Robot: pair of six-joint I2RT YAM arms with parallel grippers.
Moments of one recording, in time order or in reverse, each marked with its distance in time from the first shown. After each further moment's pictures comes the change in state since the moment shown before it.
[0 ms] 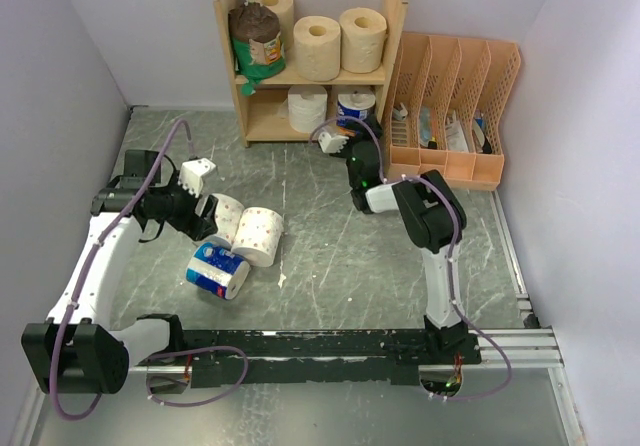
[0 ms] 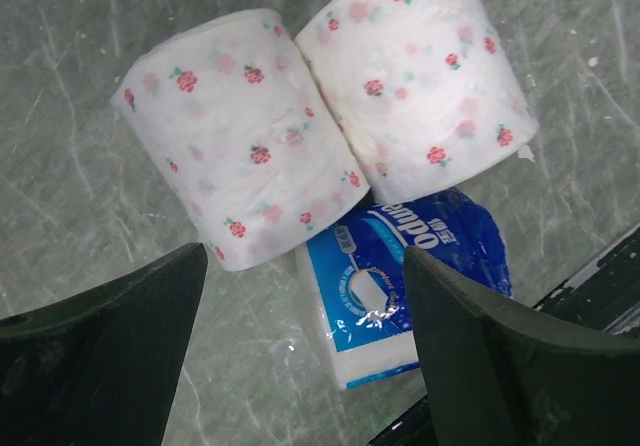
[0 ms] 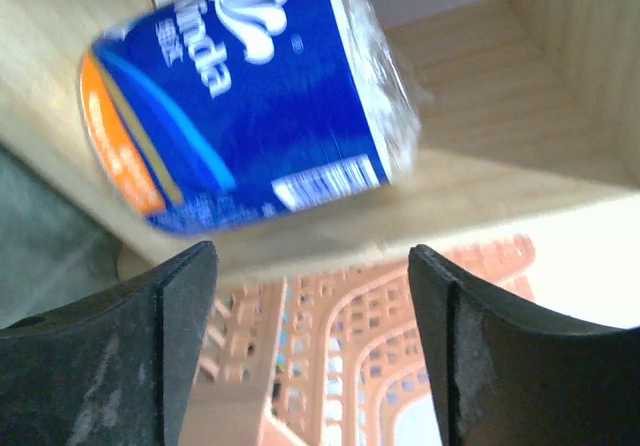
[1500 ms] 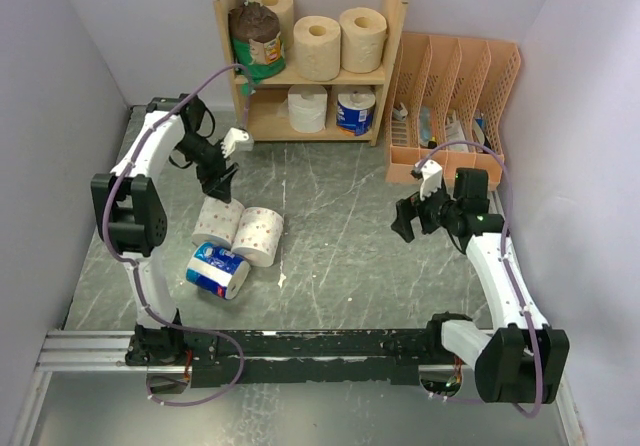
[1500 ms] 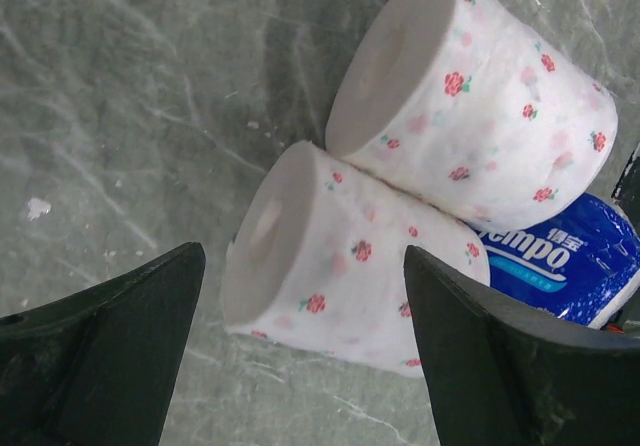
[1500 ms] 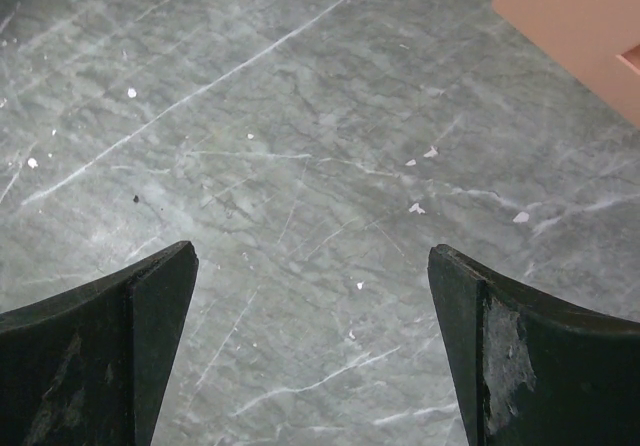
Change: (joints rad) left arm -0.080 0.880 0.835 -0.512 0.138 0.597; right arm -0.438 -1.160 -0.436 -1.580 -0.885 0.809
